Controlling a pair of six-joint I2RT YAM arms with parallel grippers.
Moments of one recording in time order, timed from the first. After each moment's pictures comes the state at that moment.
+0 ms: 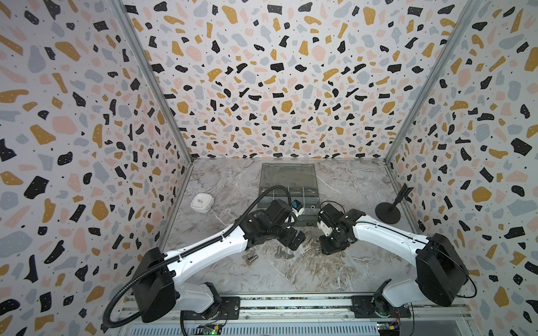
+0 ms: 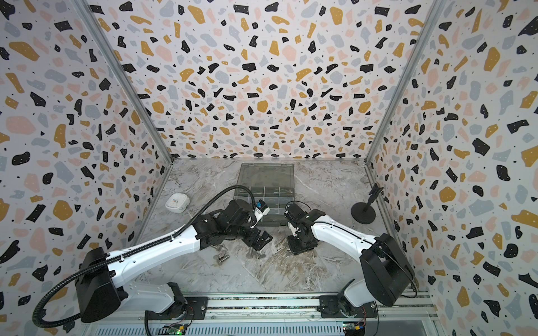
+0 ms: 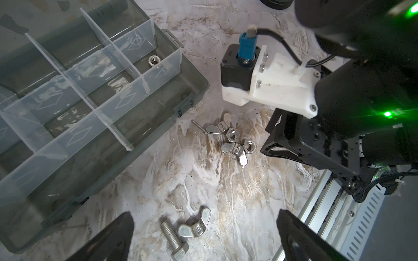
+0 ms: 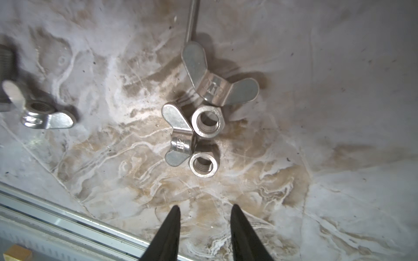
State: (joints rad) left arm -0.89 1.33 1.02 -0.54 0.11 -0.17; right arm 0.71 1.46 0.91 -0.90 -0.14 0.35
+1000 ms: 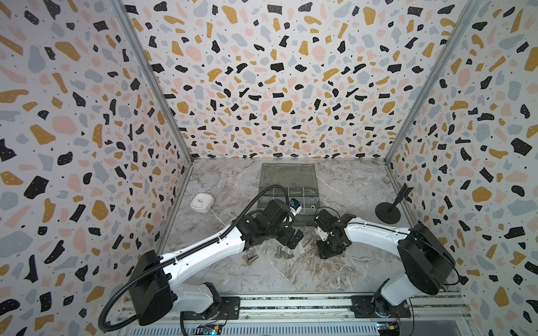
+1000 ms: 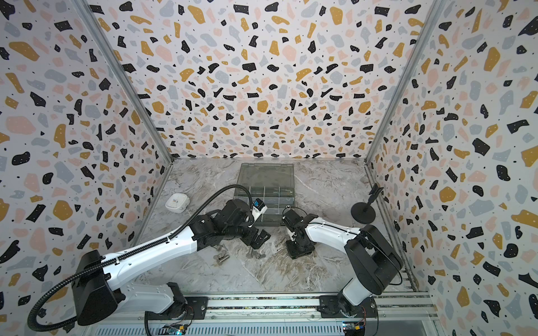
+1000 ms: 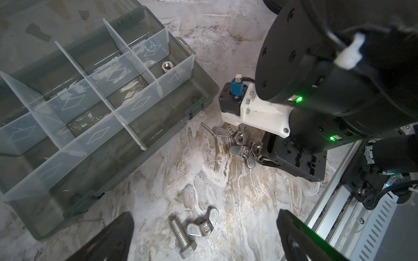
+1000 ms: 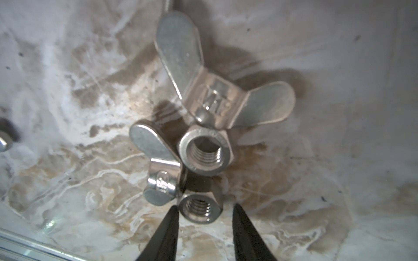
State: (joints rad) left arm -0.89 1.32 1.02 -0.54 0.07 -0.17; right arm 0.72 1.57 0.86 -0.79 -0.15 0.35
